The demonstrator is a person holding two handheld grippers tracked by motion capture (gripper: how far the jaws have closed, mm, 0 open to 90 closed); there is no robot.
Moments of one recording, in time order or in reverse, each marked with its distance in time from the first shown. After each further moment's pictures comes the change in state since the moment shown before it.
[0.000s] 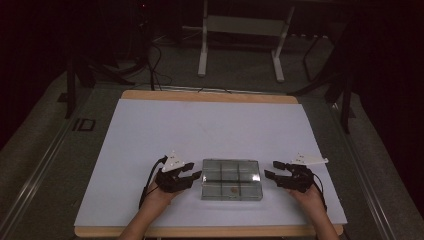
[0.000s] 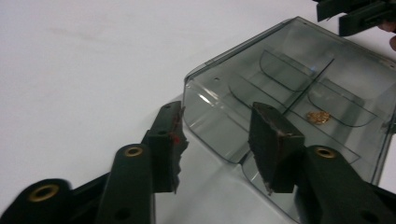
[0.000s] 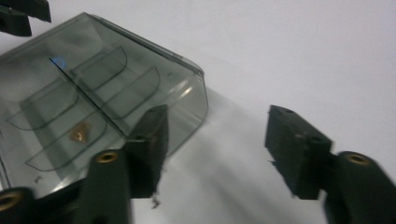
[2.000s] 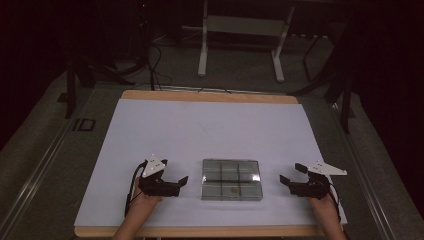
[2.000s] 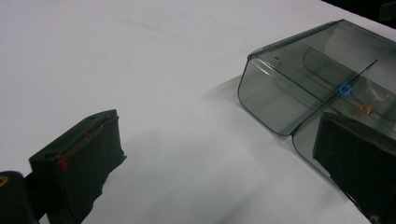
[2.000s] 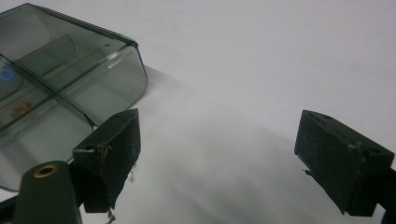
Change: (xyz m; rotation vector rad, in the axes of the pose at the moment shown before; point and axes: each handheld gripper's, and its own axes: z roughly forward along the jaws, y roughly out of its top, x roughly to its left) left arm 0.024 -0.029 -0.030 -0.064 0.099 -0.055; right arm -0.016 -0.030 -0.034 -0.056 -0.163 0.018
